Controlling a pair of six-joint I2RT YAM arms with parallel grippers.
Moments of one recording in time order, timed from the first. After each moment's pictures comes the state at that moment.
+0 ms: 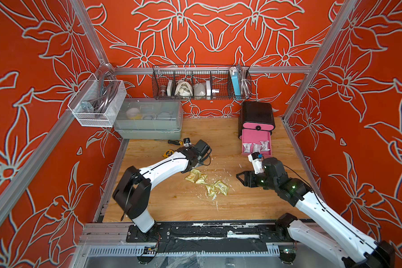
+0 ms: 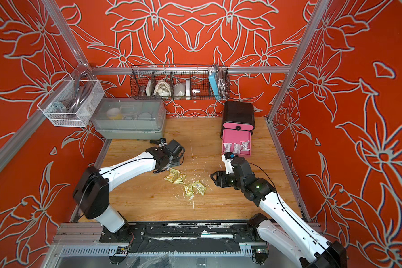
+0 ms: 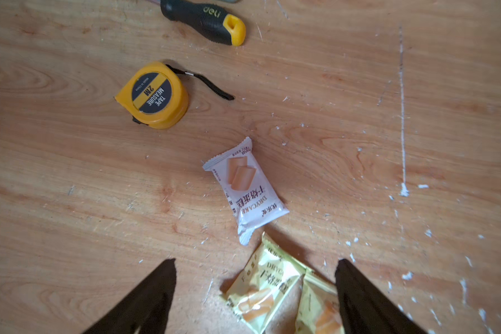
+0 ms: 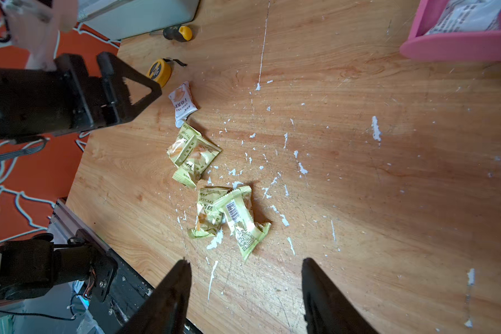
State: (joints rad) left arm -0.64 1.71 1.25 -0.79 -0.47 -0.87; right arm 0.56 0.82 0.65 -0.56 -0.23 0.48
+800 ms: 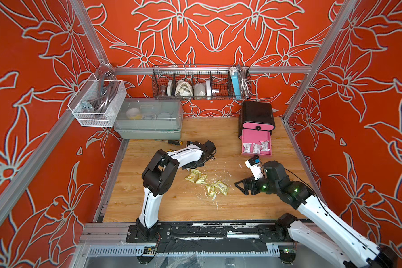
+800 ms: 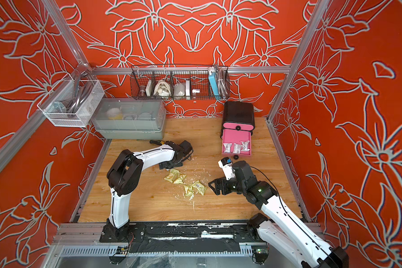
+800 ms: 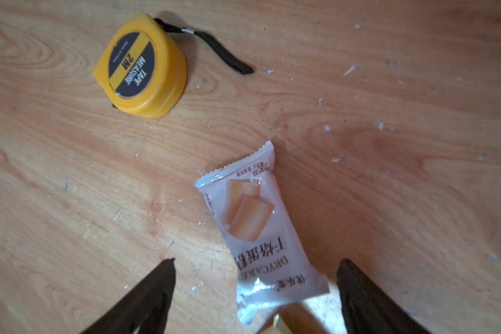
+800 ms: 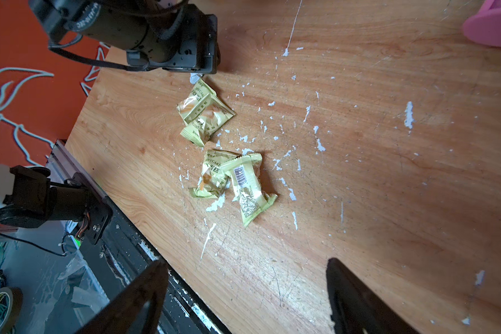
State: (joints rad) left arm -0.60 2.05 1.46 -0.93 -0.54 -0.96; right arm 0.56 0.77 0.63 -0.64 -0.34 0.31
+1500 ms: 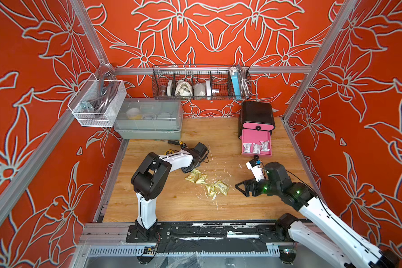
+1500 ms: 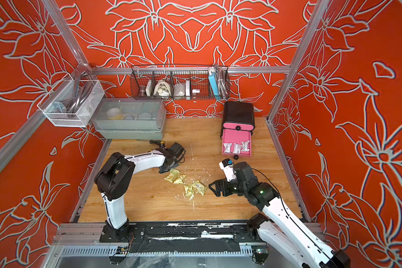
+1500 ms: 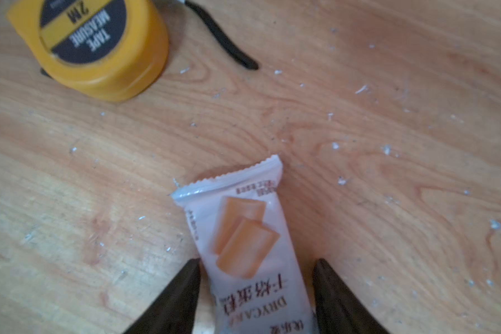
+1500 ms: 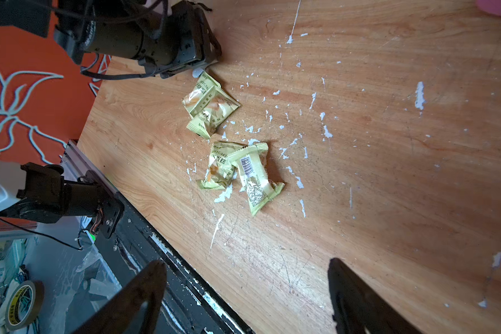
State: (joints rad) left arm -0.53 1.89 1.14 -0.55 -0.40 -0.98; right arm 0.56 0.74 0.63 -0.68 -0.35 0.37
